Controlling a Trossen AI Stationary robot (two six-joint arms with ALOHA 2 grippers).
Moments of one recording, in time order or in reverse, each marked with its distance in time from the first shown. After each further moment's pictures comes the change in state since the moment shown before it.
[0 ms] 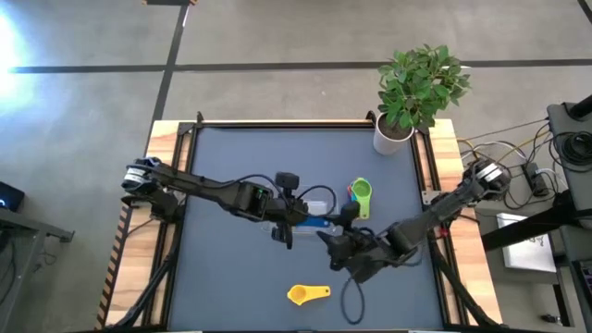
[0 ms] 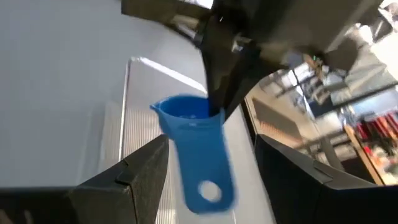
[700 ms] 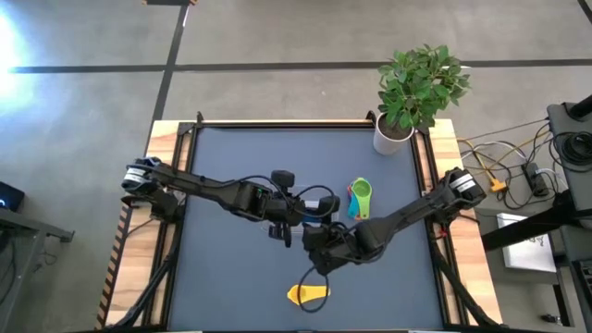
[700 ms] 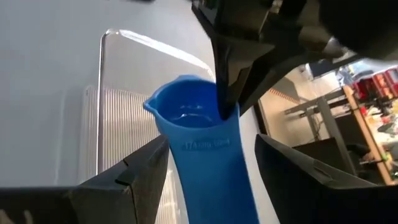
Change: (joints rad) left arm 0.002 0.000 -0.001 -0.080 -0.033 -0.050; right arm -0.114 0.208 0.243 -0.228 -0.050 0.127
